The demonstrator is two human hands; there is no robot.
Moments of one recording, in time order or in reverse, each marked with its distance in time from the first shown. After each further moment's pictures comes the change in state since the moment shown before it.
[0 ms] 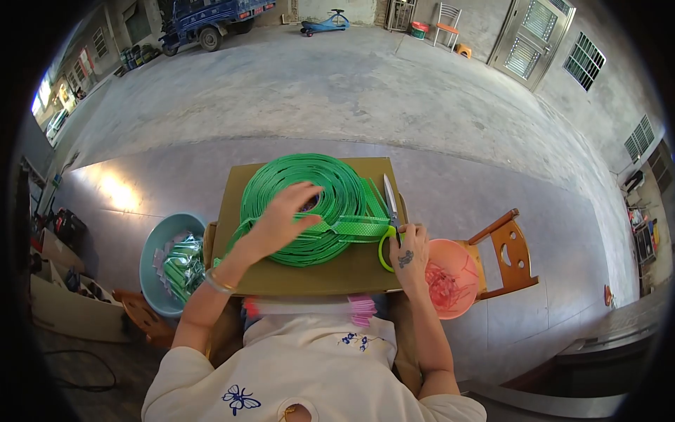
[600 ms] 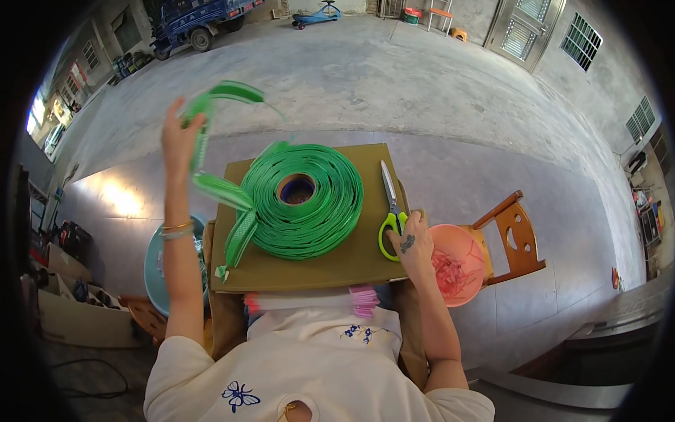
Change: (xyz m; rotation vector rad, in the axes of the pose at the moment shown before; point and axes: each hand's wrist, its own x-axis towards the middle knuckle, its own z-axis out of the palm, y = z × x) left_hand 0.048 -0.078 -0.137 0.168 0.701 -0.485; right_hand 0.006 0.002 -0.009 -0.008 -0.236 0.199
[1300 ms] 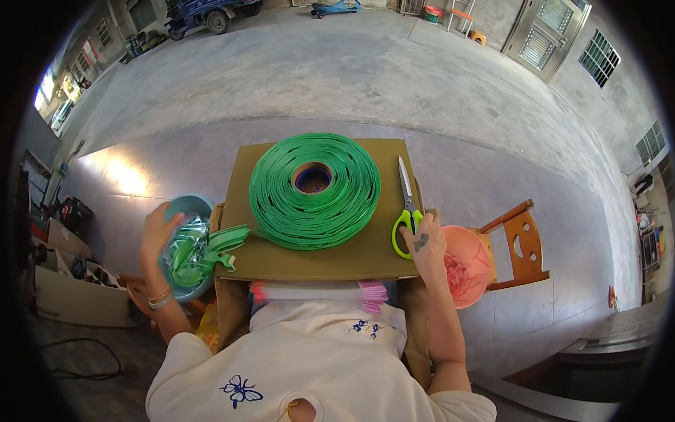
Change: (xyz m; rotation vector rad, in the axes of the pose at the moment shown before) left_hand -0.119 -0.104 -0.141 0.526 -0.451 -0.110; right_hand 0.002 0.001 0.001 -0.104 -0.050 -0.031
